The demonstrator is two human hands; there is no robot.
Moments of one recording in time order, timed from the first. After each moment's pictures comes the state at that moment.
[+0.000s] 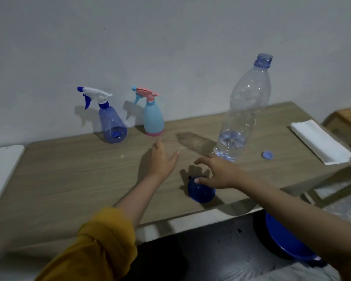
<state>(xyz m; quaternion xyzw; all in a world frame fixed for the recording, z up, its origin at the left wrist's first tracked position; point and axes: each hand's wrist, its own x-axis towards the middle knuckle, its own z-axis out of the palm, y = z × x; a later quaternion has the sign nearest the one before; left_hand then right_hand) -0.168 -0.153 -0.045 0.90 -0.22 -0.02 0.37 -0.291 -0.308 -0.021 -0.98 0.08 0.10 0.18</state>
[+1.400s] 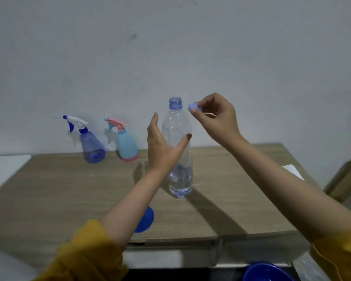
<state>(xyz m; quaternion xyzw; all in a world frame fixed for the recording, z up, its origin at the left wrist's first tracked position) -0.256 -0.357 0.063 0.79 -0.18 0.21 0.54 -0.299 -0.499 0.127 -0.73 -0.02 -0.36 0.58</state>
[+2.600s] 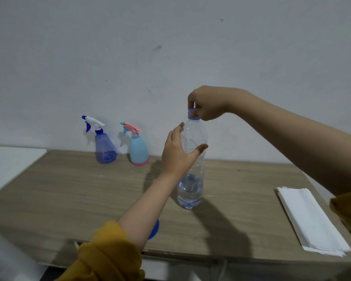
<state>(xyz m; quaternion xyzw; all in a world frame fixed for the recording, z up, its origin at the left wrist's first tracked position) -0.247 -0.359 0.075 0.83 -0.19 0.19 0.49 -0.243 -0.479 0.236 -0.99 -0.13 -0.02 -0.01</state>
